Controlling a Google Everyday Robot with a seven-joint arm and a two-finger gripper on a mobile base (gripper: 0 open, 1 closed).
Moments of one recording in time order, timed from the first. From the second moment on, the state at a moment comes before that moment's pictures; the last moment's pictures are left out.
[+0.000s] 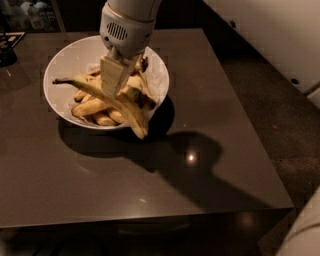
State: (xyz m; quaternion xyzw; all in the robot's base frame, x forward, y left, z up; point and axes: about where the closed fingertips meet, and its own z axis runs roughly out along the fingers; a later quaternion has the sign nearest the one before) arm 0.521 0.089 0.959 -0.57 0.80 0.13 0.10
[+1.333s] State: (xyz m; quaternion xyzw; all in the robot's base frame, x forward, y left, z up) arm 0.498 0.074 1.014 -0.59 0.78 0.15 0.15
